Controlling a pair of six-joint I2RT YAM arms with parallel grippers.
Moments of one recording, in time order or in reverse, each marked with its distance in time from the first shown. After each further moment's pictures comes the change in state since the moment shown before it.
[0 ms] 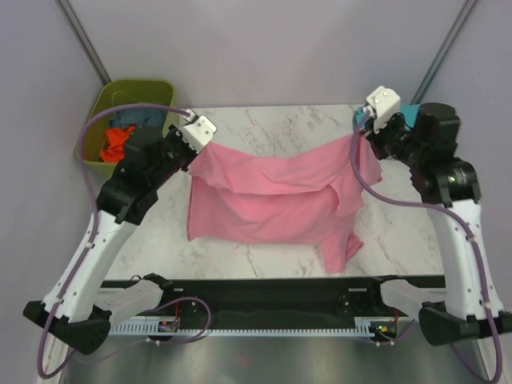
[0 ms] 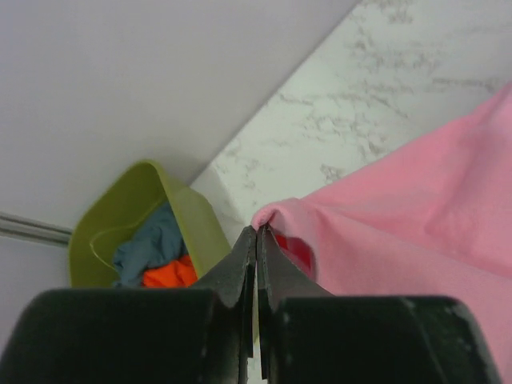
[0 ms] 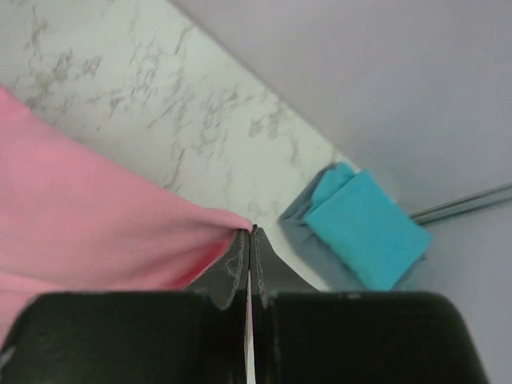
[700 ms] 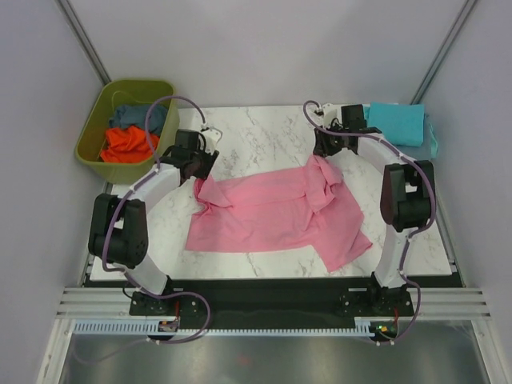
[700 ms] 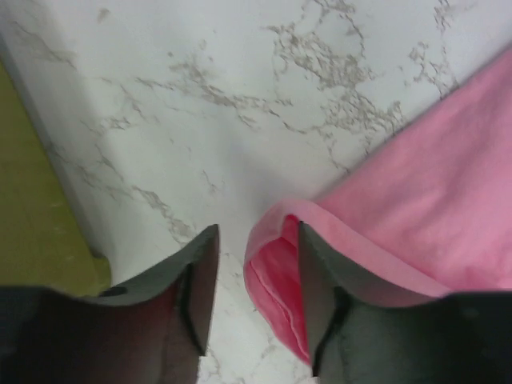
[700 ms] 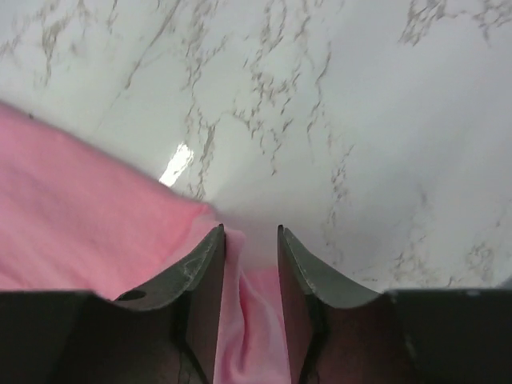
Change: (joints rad) left arm 0.230 0.628 -0.288 0.312 0.037 -0.241; right arm 0.001 0.901 -0.099 0.440 -0.132 0.226
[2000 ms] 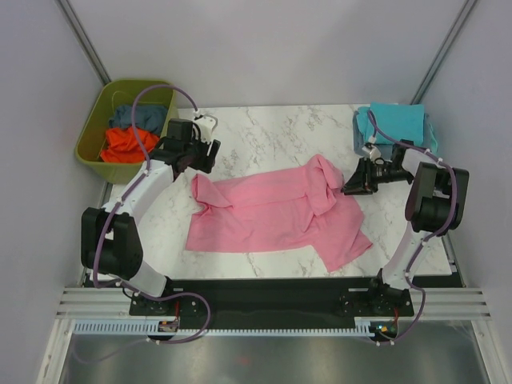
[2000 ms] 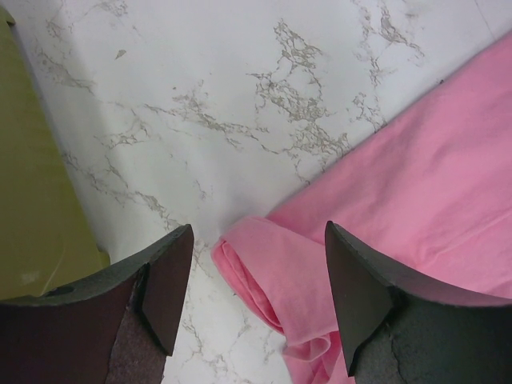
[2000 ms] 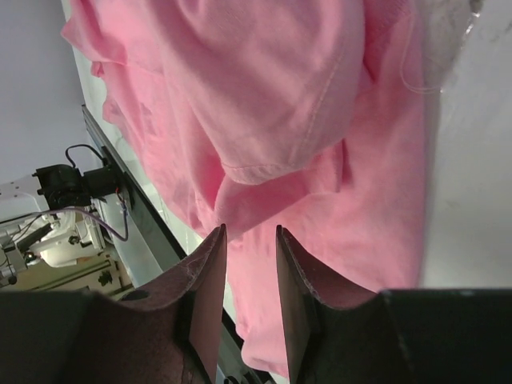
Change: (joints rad) left arm -0.003 -0.094 0.120 -0.138 0.056 -0.111; right arm -0.378 -0.014 -0.190 -0.524 -0.544 0.044
